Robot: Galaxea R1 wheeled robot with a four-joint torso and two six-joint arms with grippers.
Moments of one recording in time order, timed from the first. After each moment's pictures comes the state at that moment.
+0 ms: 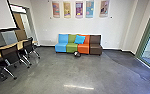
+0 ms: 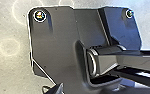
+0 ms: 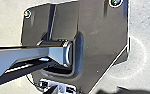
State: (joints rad) left arm 1.49 2.90 -2.55 0.21 0.03 -0.11; right arm -1.55 2.76 -2.36 -0.05 -0.04 0.03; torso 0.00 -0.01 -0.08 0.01
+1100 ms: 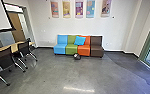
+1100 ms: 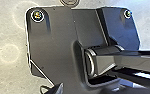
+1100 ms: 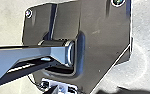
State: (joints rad) left arm 1.49 2.91 -2.55 0.21 0.03 -0.11; right arm -1.55 2.77 -2.36 -0.06 -0.05 0.03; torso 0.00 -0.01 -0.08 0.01
